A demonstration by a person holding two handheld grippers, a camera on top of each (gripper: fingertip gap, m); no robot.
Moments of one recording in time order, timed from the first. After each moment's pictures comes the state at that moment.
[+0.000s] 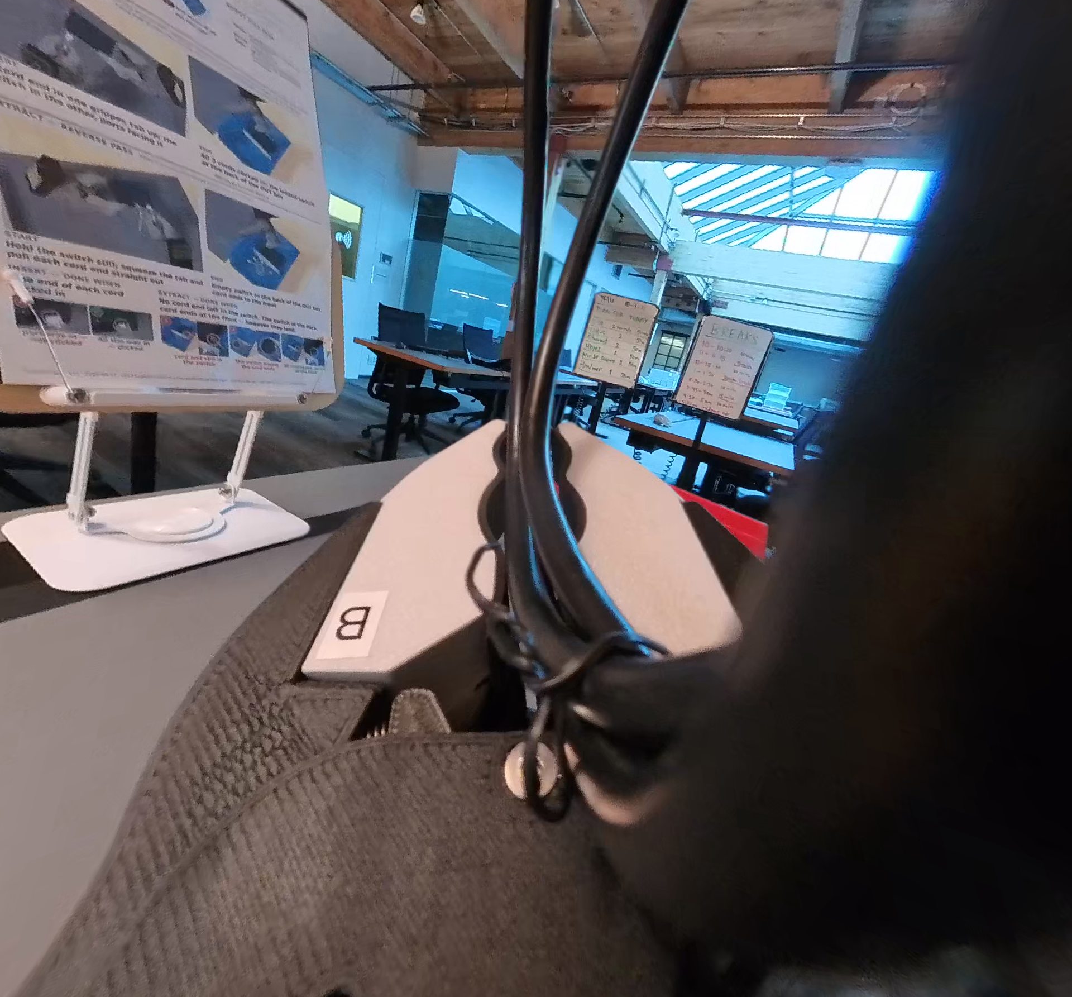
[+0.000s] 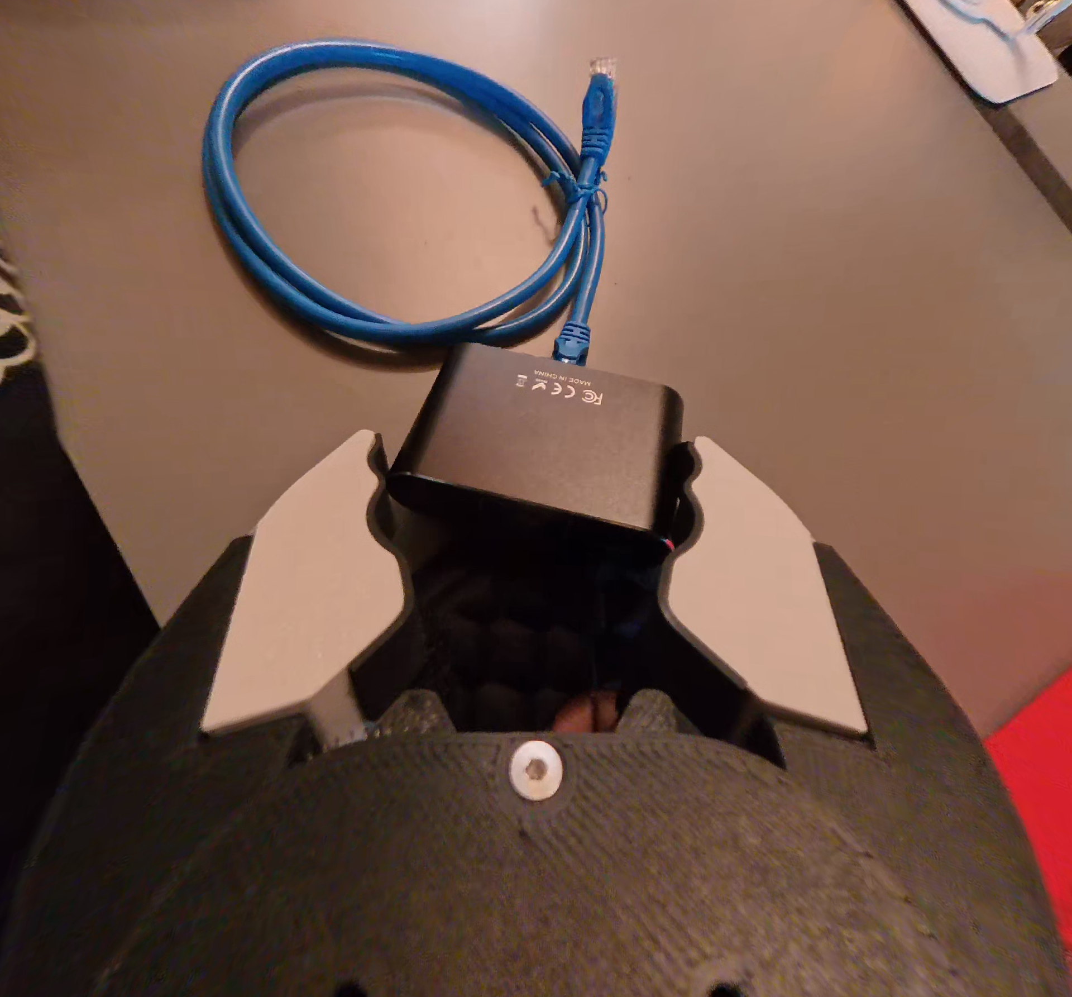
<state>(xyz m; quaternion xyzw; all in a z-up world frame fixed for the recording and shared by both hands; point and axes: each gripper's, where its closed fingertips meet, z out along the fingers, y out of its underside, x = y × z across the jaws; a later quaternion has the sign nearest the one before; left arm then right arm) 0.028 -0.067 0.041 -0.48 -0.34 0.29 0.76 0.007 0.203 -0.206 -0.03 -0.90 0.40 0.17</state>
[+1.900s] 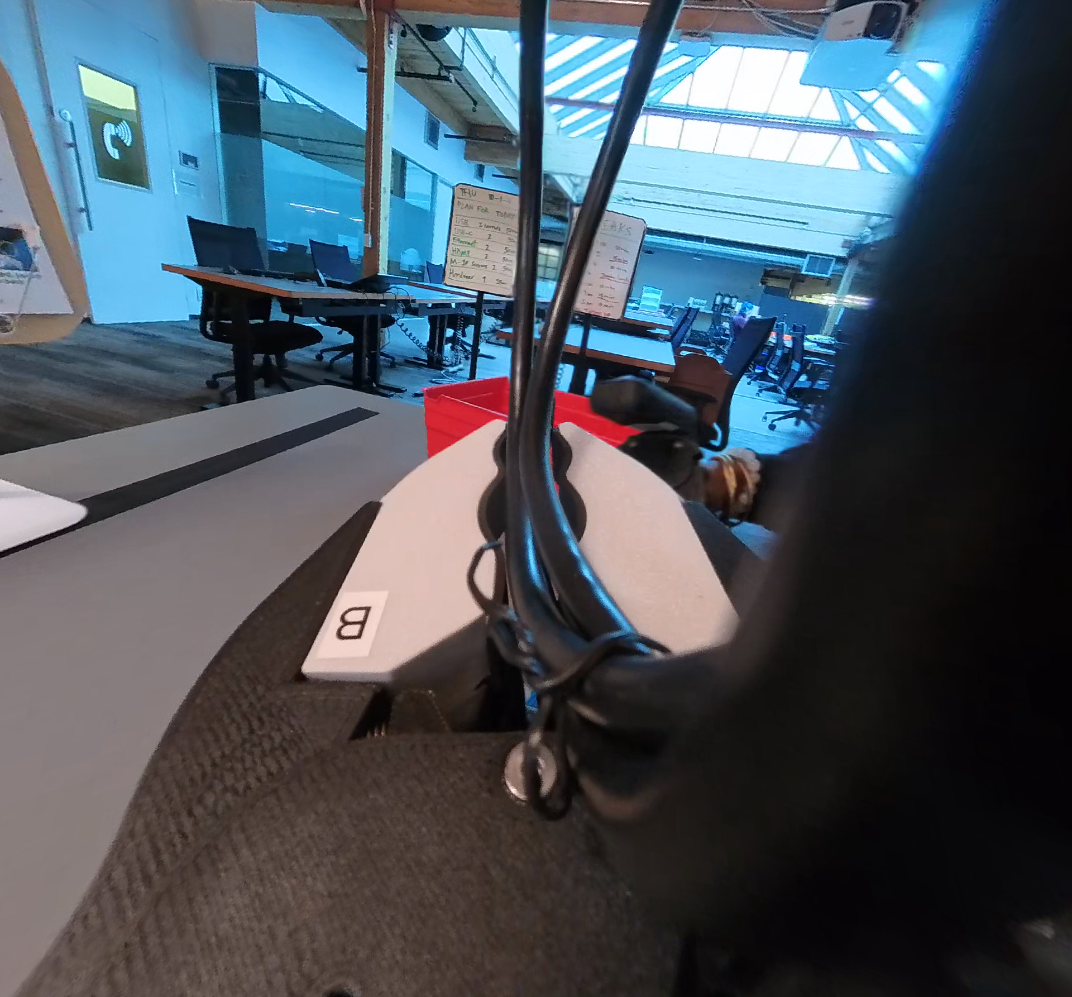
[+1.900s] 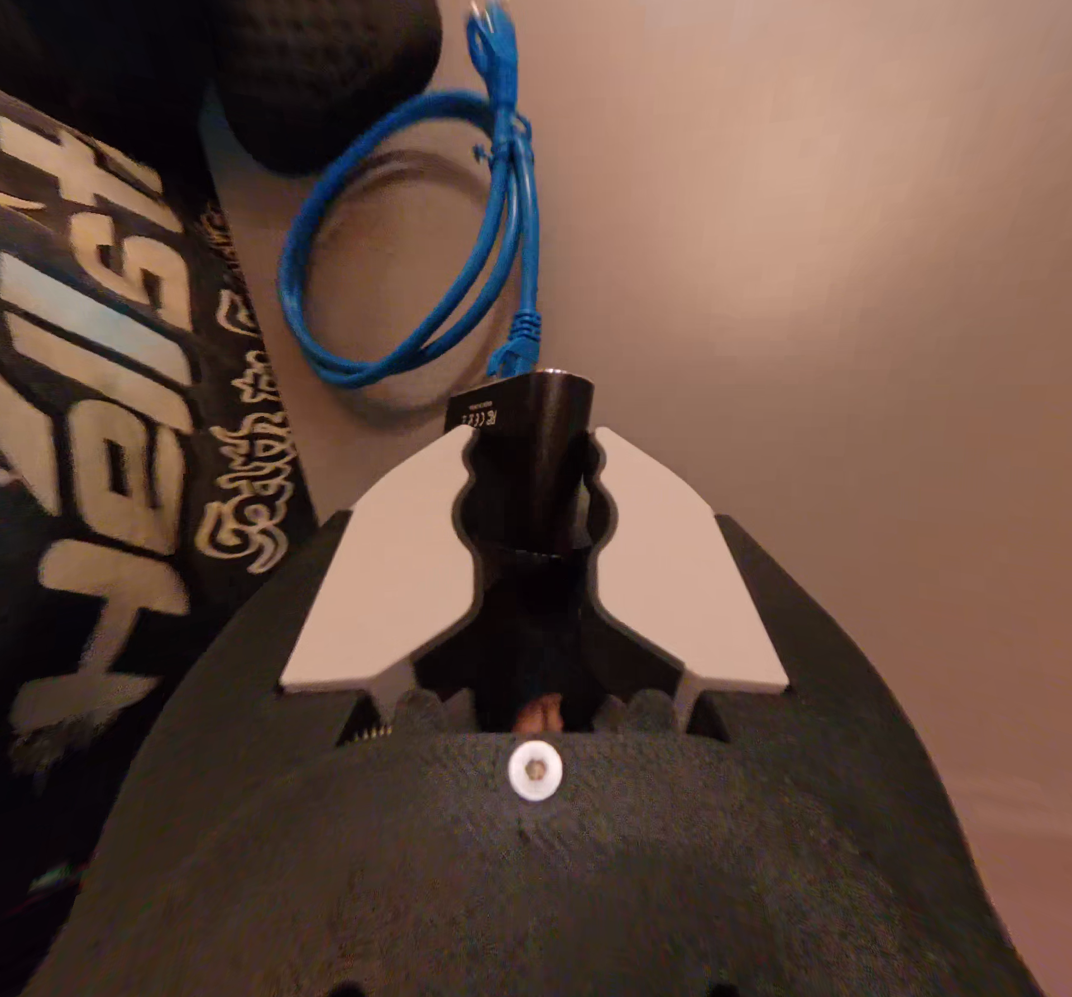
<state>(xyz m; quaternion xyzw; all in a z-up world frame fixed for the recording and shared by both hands) 0.019 0.034 -0.008 -0.57 -0.26 0.20 0.75 0.012 0.182 -0.183 -0.07 -0.92 0.35 -0.13</state>
